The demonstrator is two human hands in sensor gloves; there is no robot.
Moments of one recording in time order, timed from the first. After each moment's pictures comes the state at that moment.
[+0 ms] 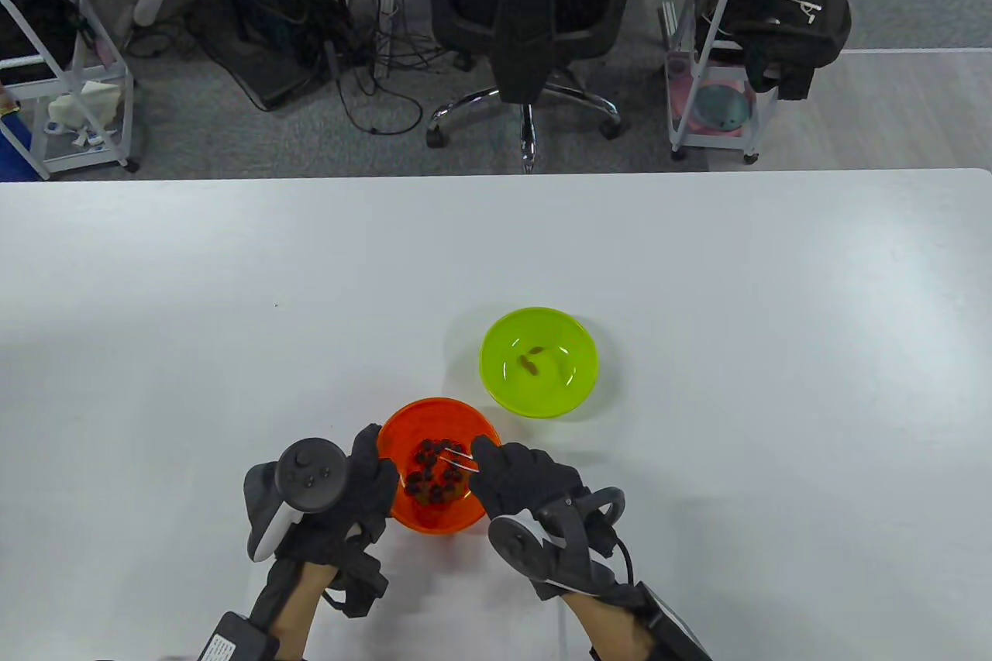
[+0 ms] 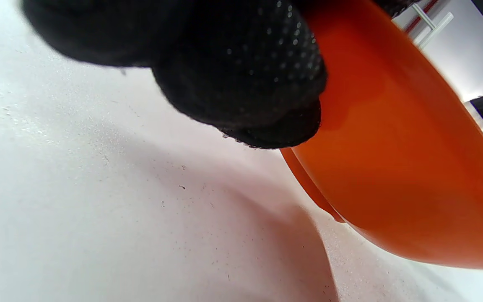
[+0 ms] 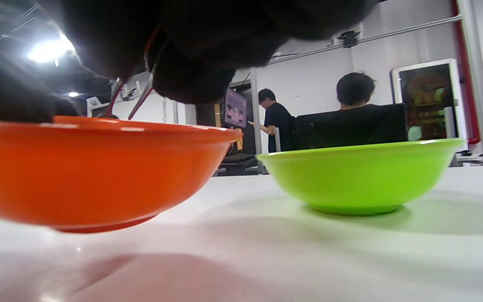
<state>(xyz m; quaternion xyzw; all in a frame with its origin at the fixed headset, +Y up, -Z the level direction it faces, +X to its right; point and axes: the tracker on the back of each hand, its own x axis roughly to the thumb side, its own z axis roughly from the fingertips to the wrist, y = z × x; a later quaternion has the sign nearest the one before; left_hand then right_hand) -0.220 -0.751 -0.193 -0.11 -0.04 0.32 0.94 0.022 -0.730 -0.159 0.20 -0.17 0.96 0.08</state>
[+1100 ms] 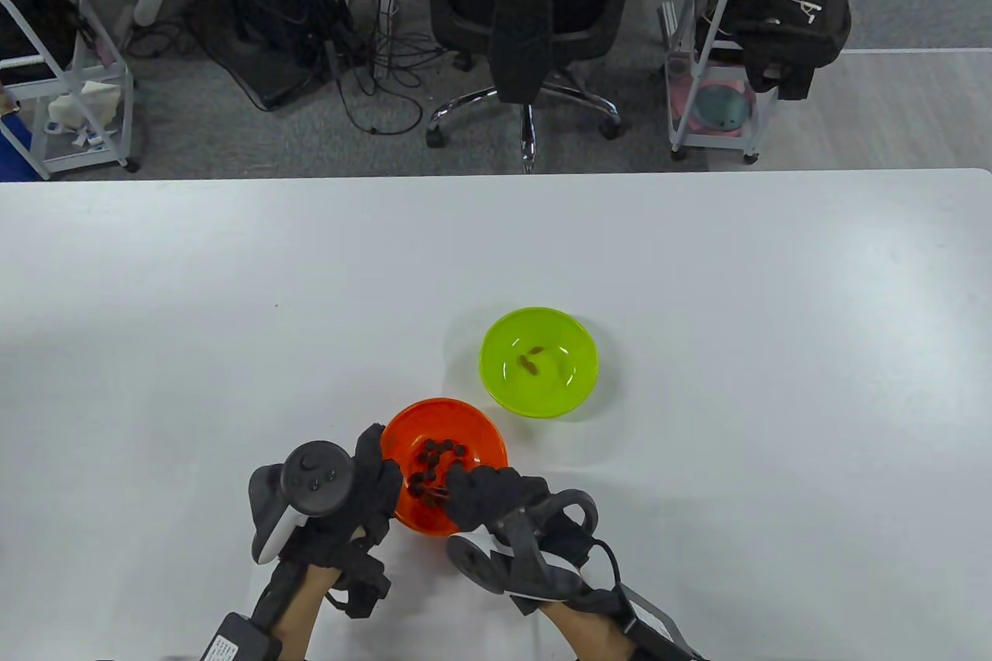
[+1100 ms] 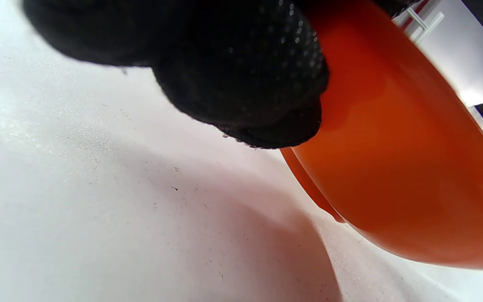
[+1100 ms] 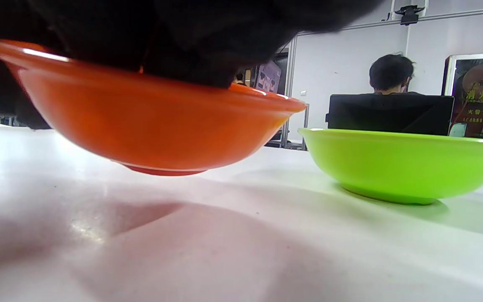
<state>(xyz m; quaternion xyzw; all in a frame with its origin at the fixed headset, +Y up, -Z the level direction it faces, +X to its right) -0.215 -0.750 -0.191 -0.10 -0.05 0.31 0.94 -0.006 -0.734 -0.152 0.25 -0.13 0.96 0.01</state>
